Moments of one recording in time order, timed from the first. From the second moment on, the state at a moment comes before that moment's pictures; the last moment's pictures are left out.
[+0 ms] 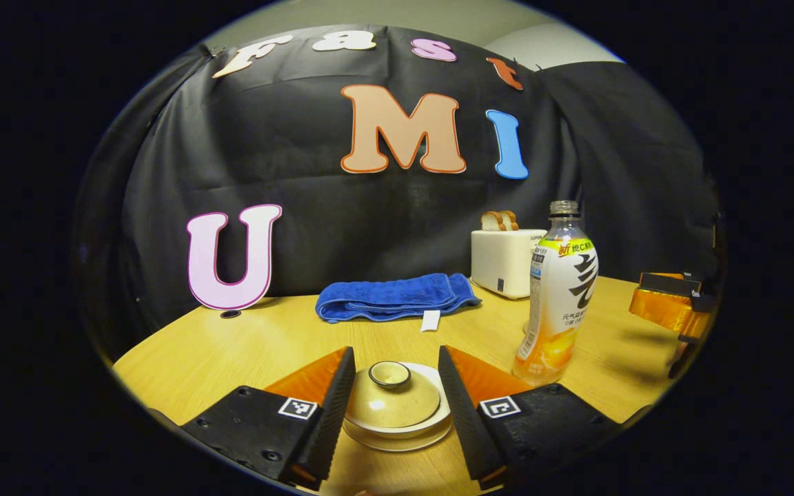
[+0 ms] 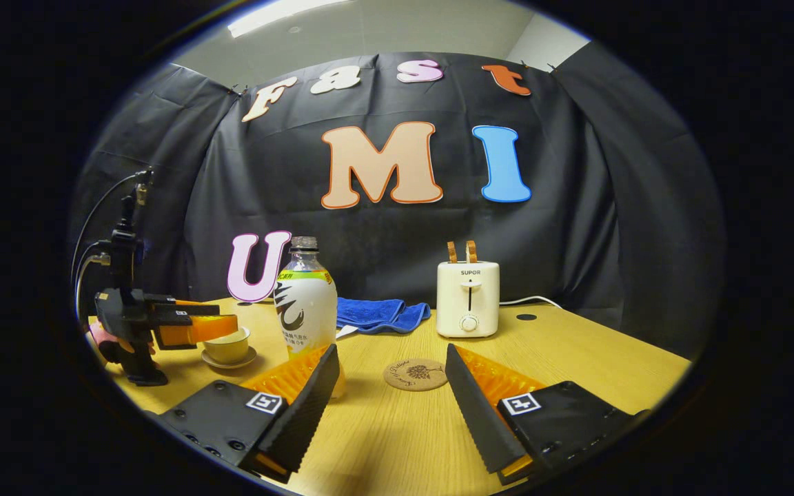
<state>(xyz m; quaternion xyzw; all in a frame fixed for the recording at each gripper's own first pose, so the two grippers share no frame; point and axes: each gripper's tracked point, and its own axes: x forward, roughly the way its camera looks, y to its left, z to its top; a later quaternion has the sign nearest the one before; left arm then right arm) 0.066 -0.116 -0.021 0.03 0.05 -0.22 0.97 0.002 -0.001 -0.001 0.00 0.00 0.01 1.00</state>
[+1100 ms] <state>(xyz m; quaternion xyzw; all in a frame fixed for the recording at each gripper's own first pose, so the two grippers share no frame) 0.072 -0.117 -0.013 0.02 0.03 -0.22 0.97 0.001 0.000 -0.001 0.00 0.00 0.01 1.00</state>
